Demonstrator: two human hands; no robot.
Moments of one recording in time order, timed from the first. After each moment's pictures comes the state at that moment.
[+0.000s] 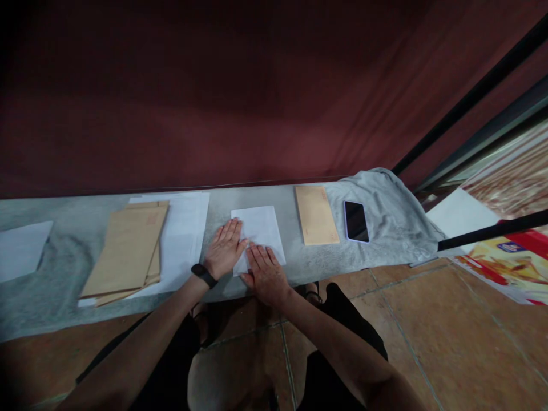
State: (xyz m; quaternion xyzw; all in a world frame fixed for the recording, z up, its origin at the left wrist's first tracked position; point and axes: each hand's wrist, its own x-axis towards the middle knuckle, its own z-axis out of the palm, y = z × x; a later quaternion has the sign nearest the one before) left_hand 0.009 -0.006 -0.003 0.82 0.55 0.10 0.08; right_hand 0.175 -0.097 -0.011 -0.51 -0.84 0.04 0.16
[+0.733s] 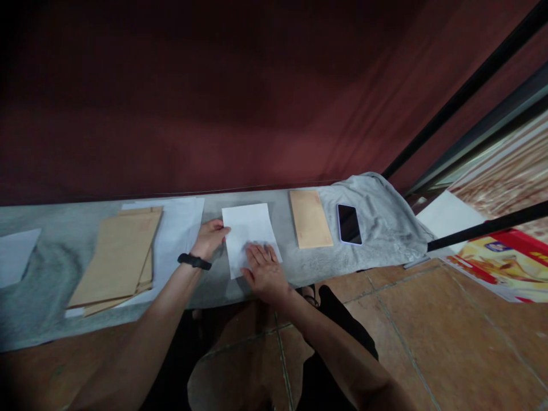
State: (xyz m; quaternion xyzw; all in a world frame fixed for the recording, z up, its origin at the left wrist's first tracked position) left_hand 0.007 0.051 0.018 0.48 0.64 0.37 0.46; right_hand 0.186 -0.087 0.012 -0.54 -0.82 0.07 0.17
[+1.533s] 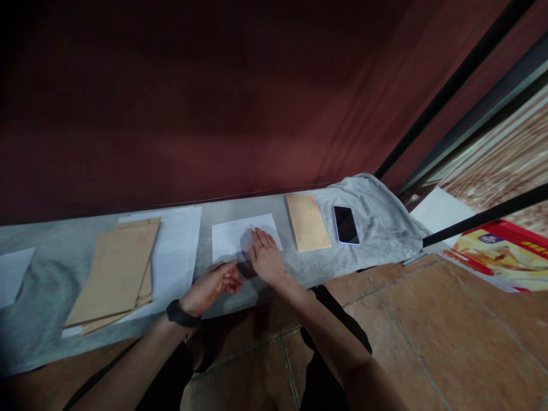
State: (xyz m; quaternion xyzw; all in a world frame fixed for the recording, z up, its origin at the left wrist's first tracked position) left_hand 0.002 -0.046 0.036 0.39 0.50 0.24 0.73; right_hand 0.184 -0.030 0.010 -0.62 -0.75 0.11 0.21
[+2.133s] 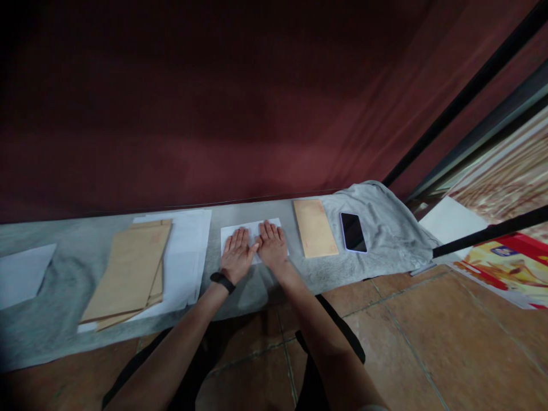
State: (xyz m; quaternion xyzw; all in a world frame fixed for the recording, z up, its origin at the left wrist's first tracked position) left_hand 0.039 0.011 -0.010 0.79 0.59 0.14 0.08; right_hand 0.181 0.016 -0.015 -0.65 -0.74 0.02 0.15
